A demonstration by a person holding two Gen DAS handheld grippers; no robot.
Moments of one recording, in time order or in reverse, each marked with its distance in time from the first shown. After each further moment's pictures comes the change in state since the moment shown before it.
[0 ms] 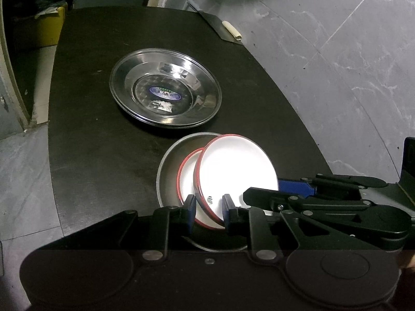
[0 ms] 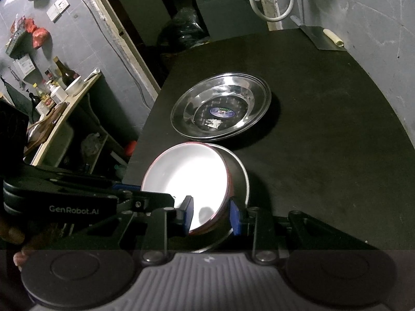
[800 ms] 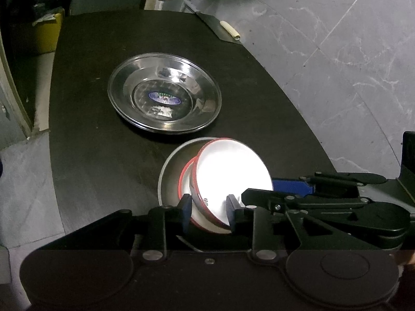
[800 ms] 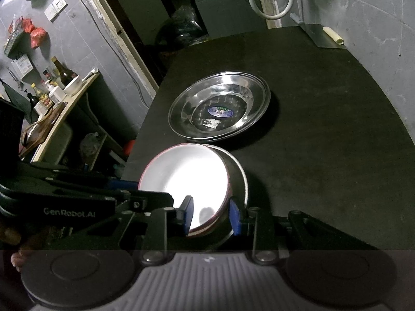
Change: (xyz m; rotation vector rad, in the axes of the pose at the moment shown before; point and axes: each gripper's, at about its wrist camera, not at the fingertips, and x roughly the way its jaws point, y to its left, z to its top) left arm 0.000 -0.005 0.004 0.029 0.000 0.025; right arm 0.002 -0.001 0.000 0.004 0.006 -0.002
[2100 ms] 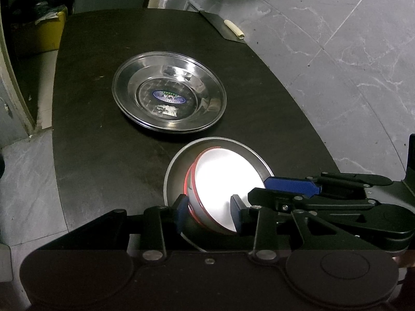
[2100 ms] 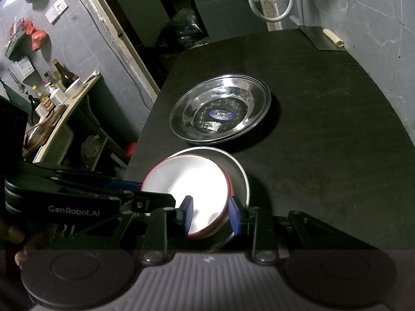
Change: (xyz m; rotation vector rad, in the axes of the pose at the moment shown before) left arm 0.002 0.002 -0.001 -0.003 -0.001 0.013; right arm -0.002 0.003 0.002 0.003 -0.008 0.001
